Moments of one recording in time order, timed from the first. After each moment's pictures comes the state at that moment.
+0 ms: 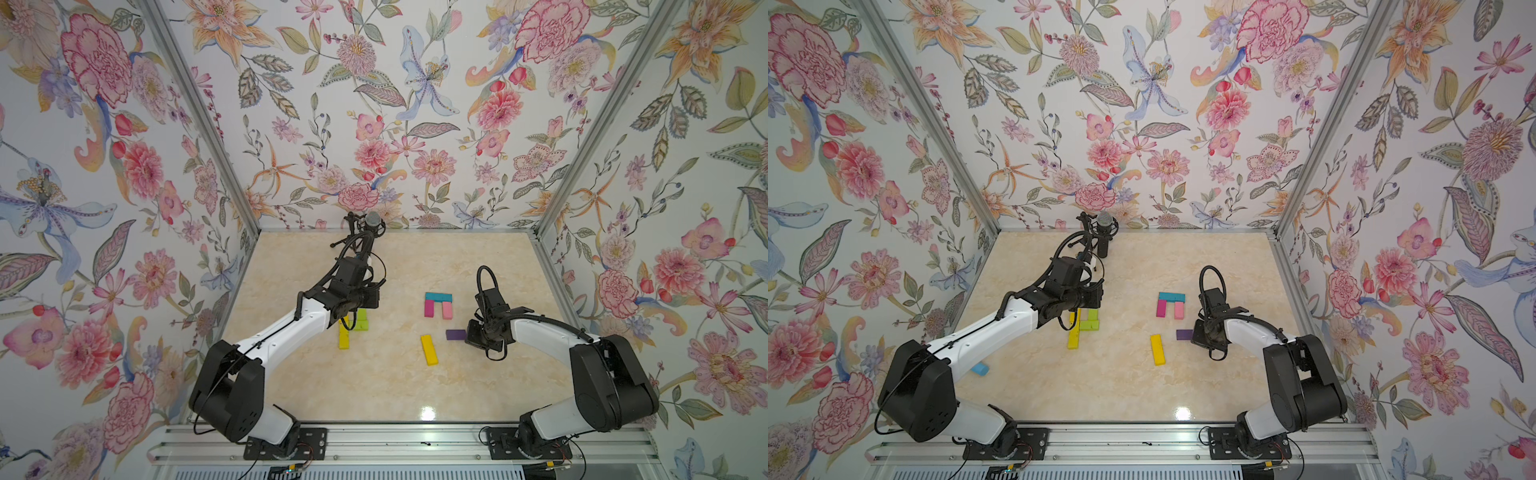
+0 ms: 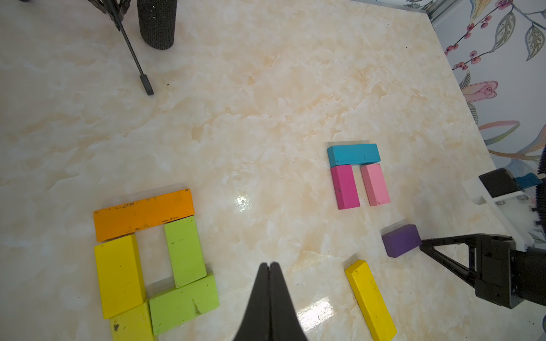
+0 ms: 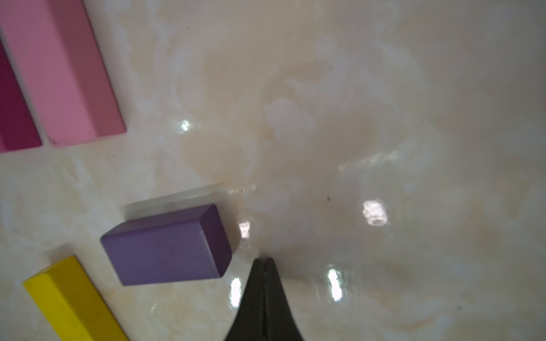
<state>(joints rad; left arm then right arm) -0.55 1.49 1.06 -0.34 0.06 -0.42 0.32 1.50 0.74 -0.51 -0.07 0.58</state>
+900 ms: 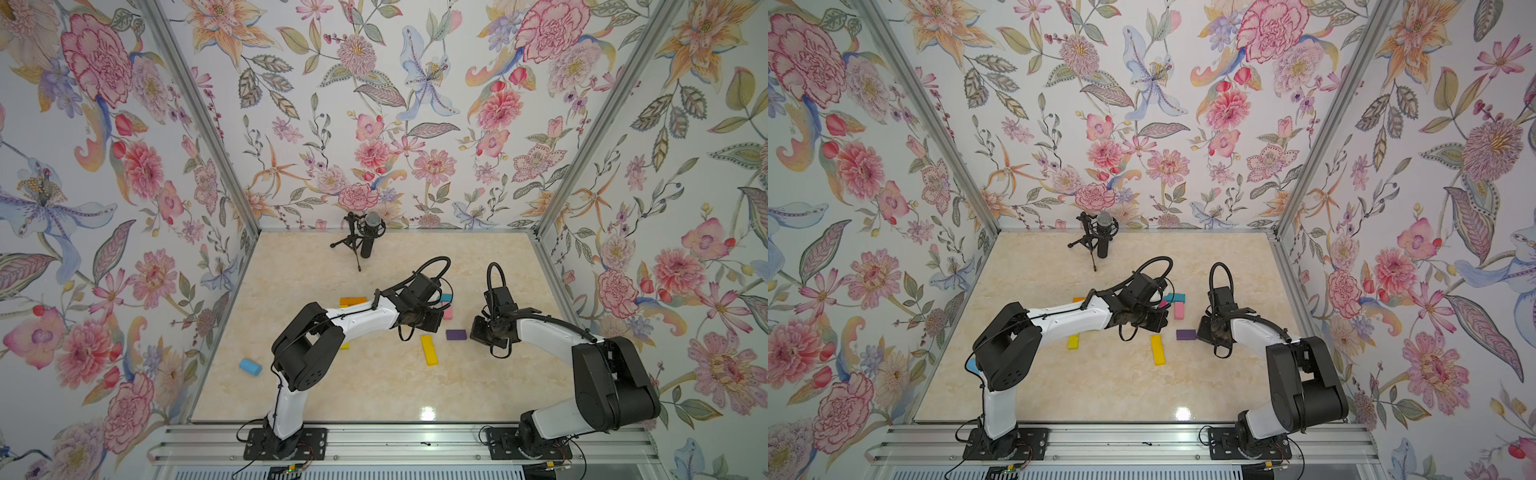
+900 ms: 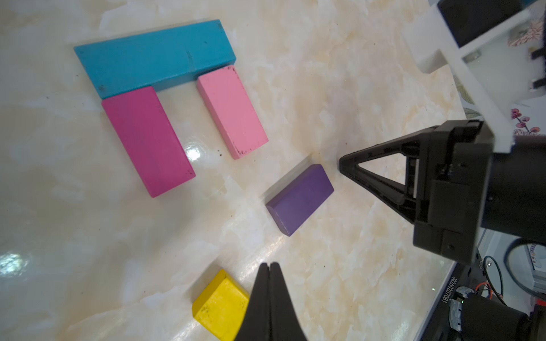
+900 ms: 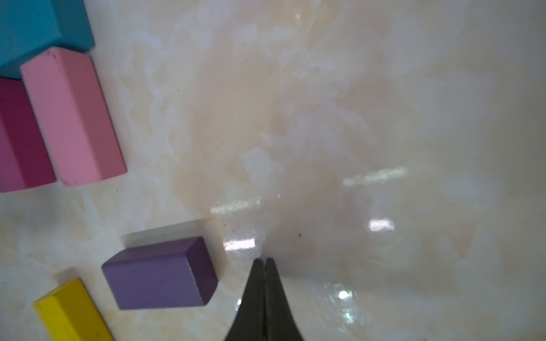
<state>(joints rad) -0.87 1.98 1.40 -0.35 0.24 -0.46 0.25 1.49 0.72 -0.45 -0.09 0.53</state>
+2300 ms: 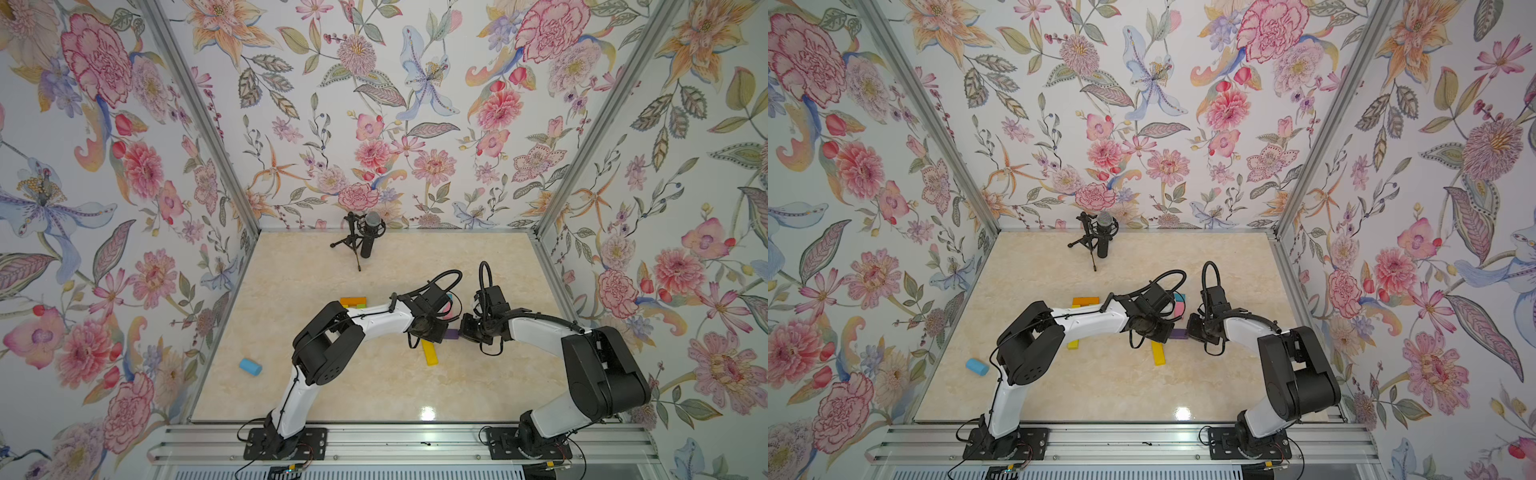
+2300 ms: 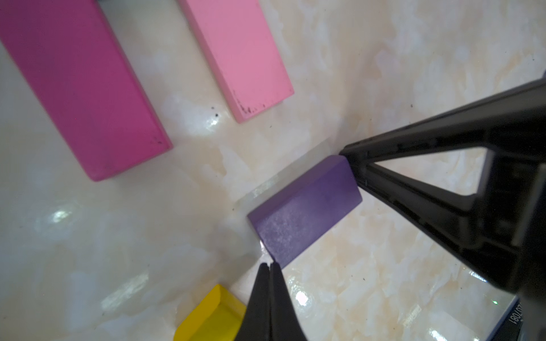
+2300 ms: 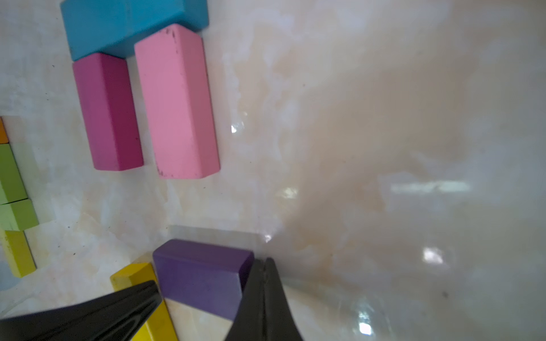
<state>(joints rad) -0.93 2.12 1.50 -0.47 0.17 -0.46 0.30 1.57 0.73 -0.30 -0.25 0.54</state>
